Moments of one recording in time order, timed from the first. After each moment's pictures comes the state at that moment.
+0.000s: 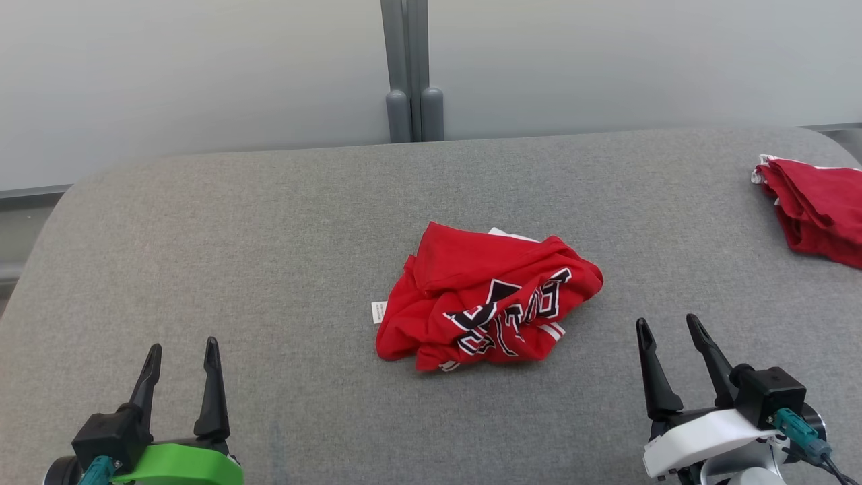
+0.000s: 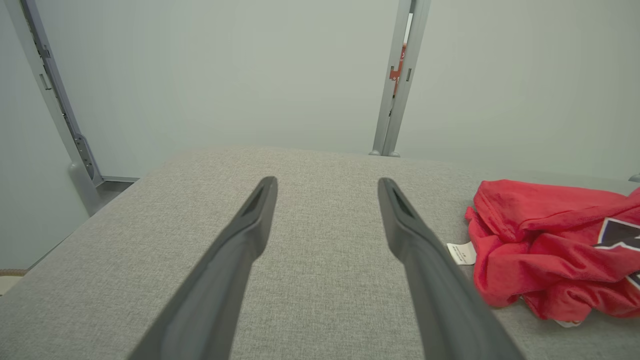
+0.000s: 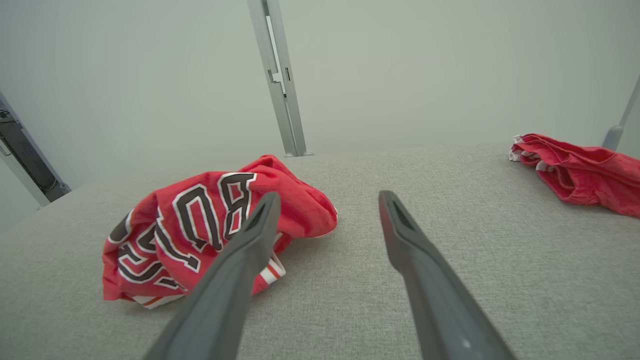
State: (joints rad) left arm 0.01 0.11 0.02 0.22 -0.26 -0.10 -0.26; right arm 0.02 -0.08 0.06 0.18 0.21 0.13 -0.26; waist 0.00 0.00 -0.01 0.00
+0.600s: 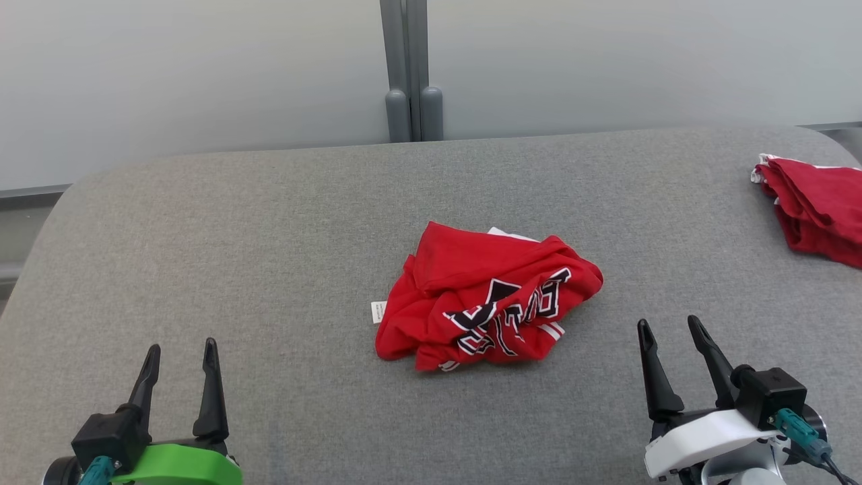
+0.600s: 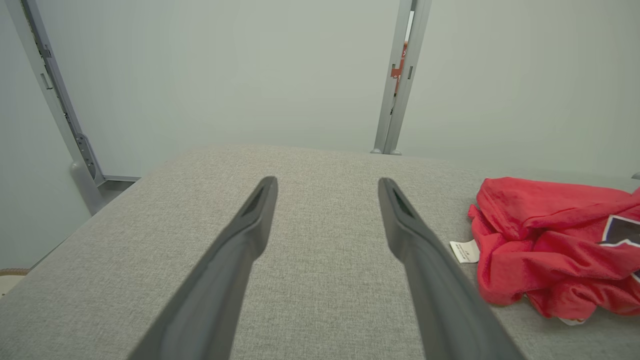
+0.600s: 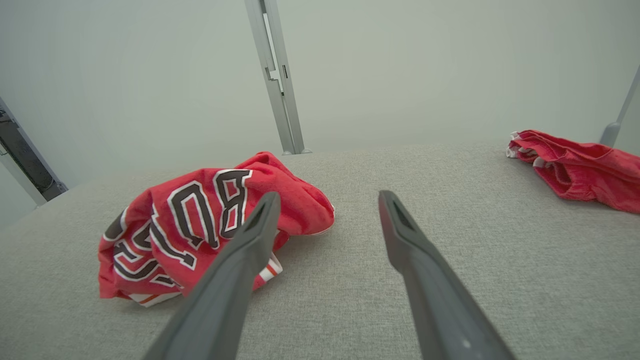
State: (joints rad) left arm 0.01 0.10 0.05 0.23 -0.23 -0.12 -0.26; right arm 0.02 -0.08 0.06 0.18 0.21 0.13 -0.26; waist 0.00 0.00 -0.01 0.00
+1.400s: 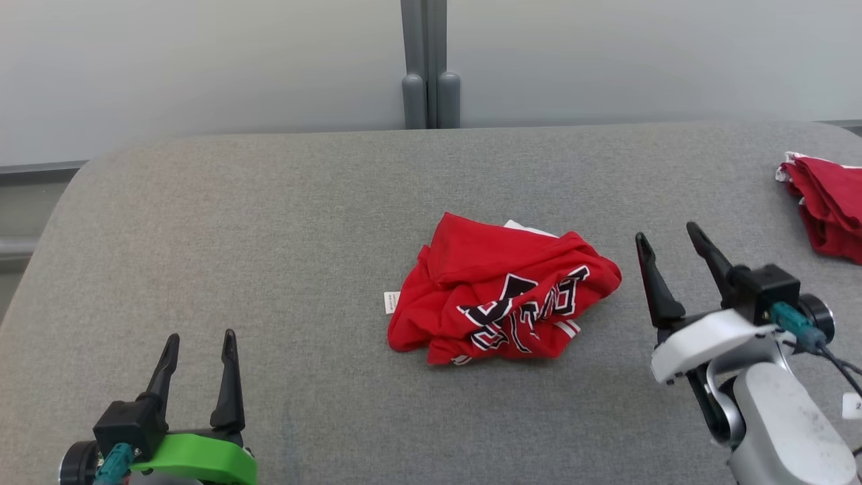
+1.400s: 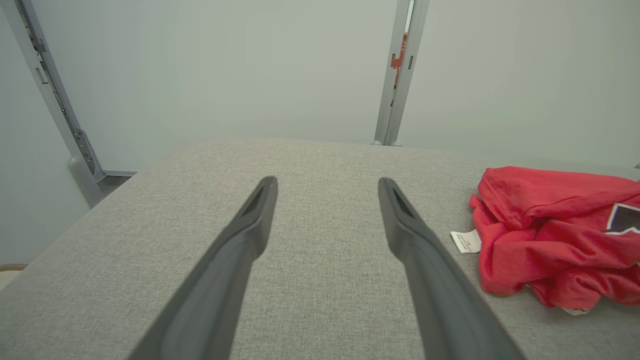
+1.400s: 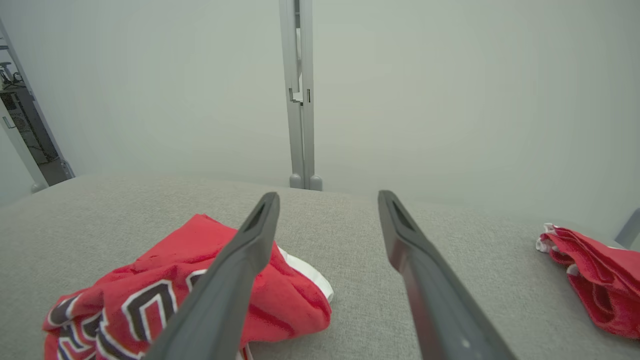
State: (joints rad) left arm -0.01 0.08 0.02 0.25 -0.20 -0.13 -0.26; right arm -0.24 -0.19 0.13 0.32 0.21 0.13 -0.23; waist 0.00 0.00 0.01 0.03
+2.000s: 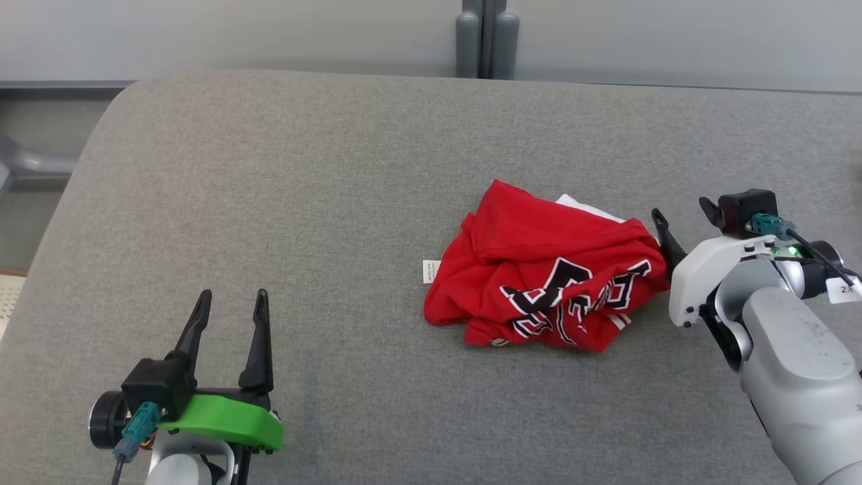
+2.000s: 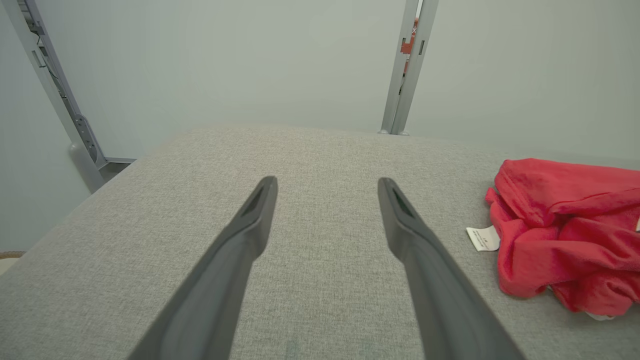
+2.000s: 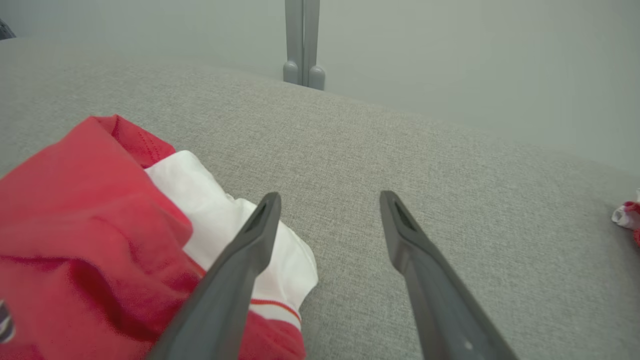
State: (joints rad) left arm -0.11 0.07 -0.05 0.26 -0.21 -0.13 -0.26; right arm -0.62 -0.27 0.26 0.83 0.25 0.13 -0.11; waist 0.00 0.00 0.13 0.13
